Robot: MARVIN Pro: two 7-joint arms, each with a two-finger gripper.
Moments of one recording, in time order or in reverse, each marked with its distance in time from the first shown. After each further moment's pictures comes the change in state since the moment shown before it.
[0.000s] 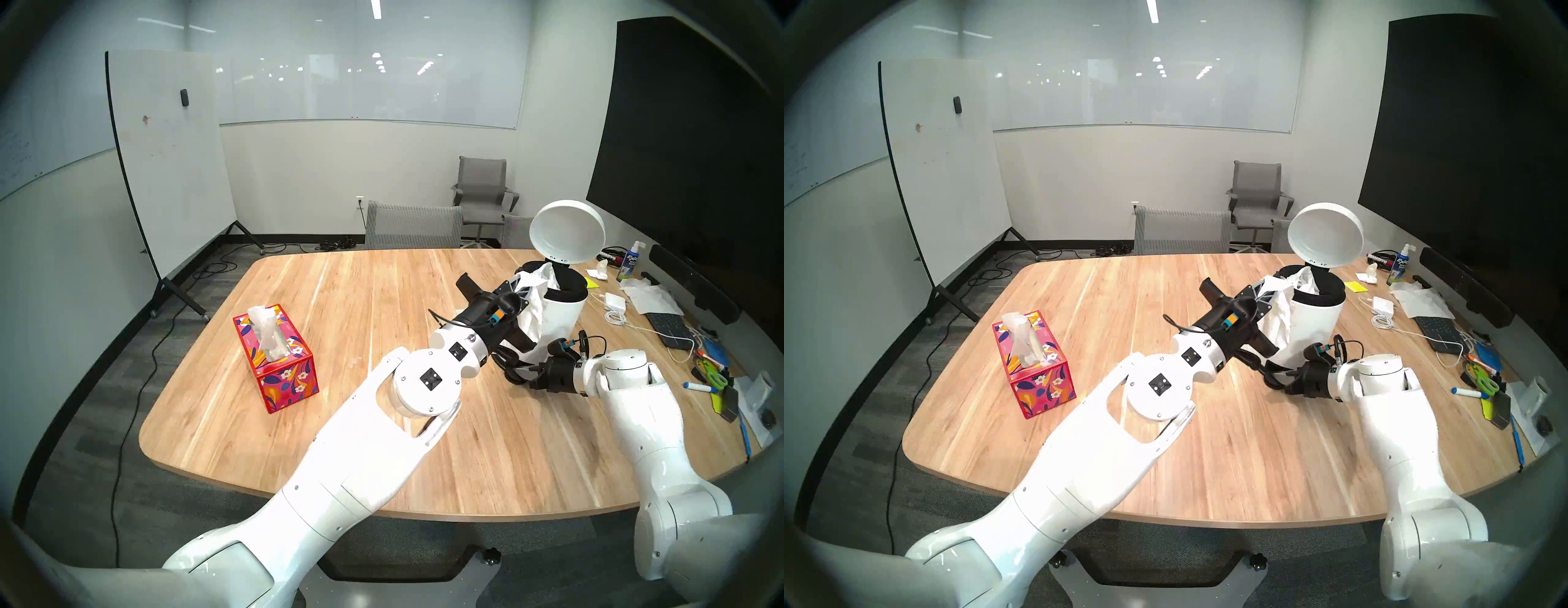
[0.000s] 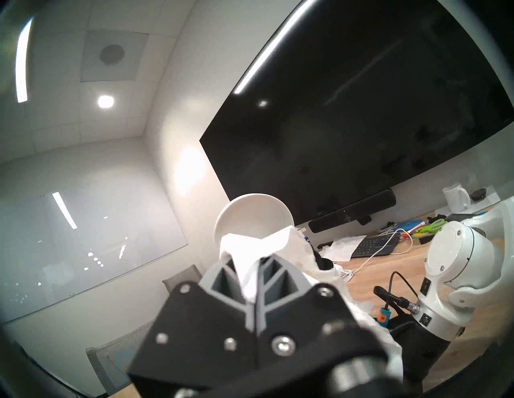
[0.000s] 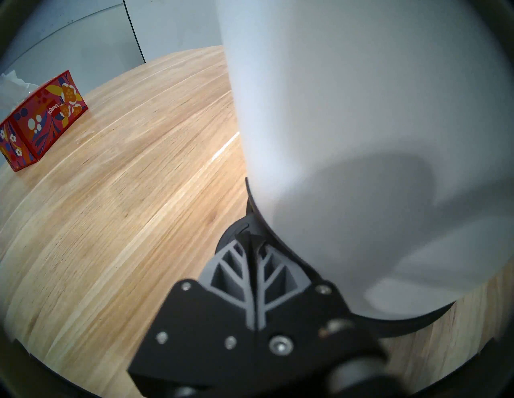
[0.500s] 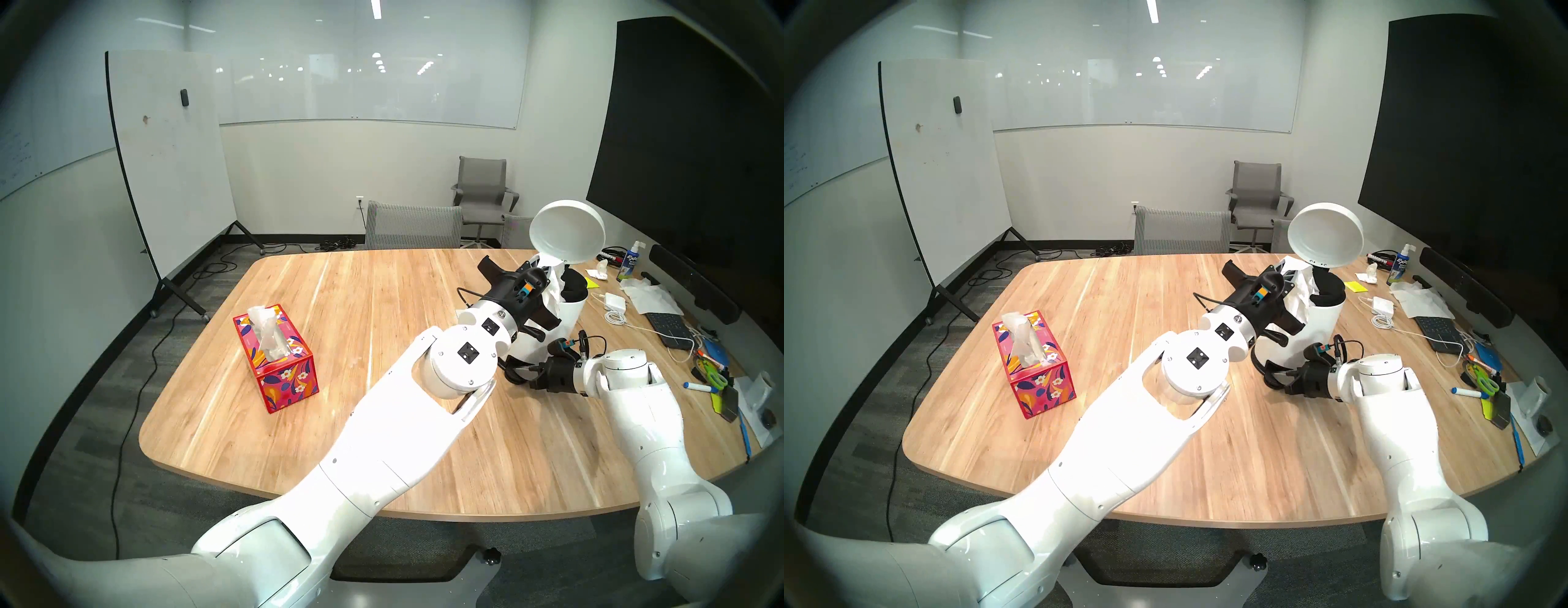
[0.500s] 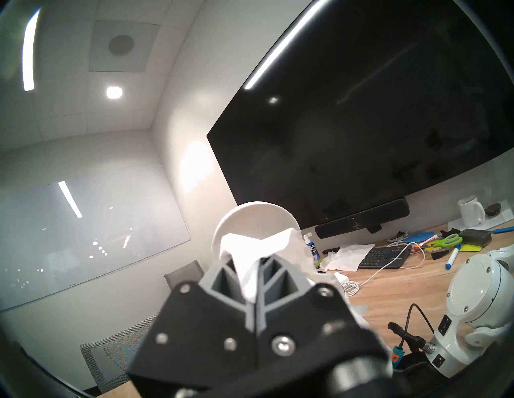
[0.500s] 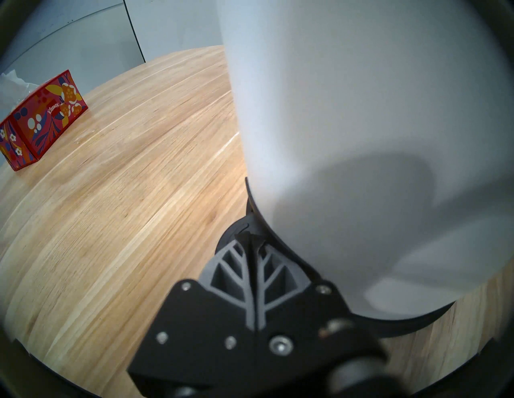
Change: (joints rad) left arm -0.097 -0.124 0.018 0.132 -0.011 0.044 0.062; right arm 0.000 0.001 -0.002 -0.001 0.000 0.000 -0.001
